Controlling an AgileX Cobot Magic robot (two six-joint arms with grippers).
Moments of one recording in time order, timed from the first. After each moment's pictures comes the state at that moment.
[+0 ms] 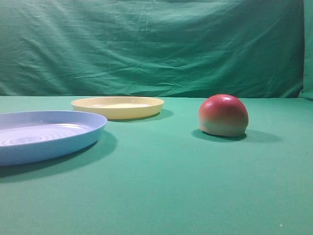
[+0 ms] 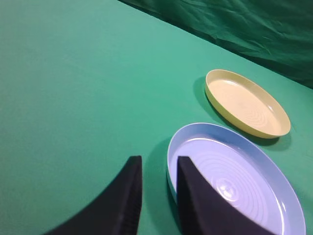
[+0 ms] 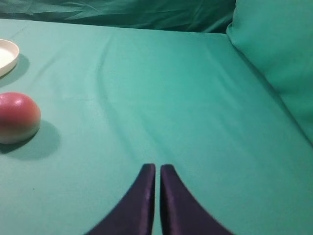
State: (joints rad) left arm 0.02 -0.01 0.02 -0.13 0.35 -0.12; right arm 0.06 -0.01 0.03 -0.07 0.38 0.05
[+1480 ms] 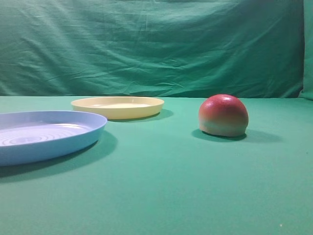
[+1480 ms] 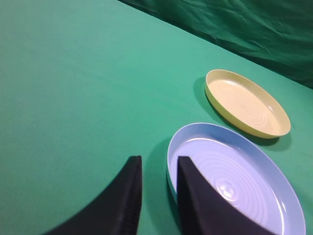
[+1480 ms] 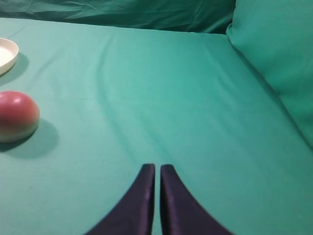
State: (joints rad) left arm 0.02 -0.01 0.02 -0.13 0.35 -0.12; right arm 0.06 -0.01 0.00 0.08 0.22 0.12
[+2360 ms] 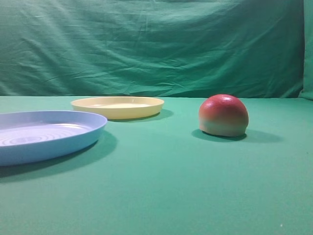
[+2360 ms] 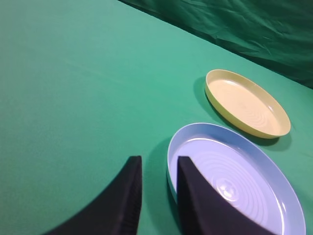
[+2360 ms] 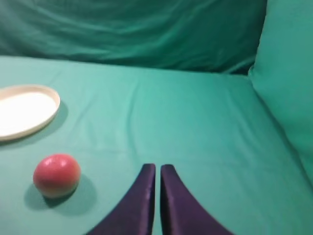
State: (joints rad) left arm 0.02 -0.01 0.02 -0.13 0.35 -0.12; right arm 0.06 0.58 -0.46 0.20 0.51 -0.25
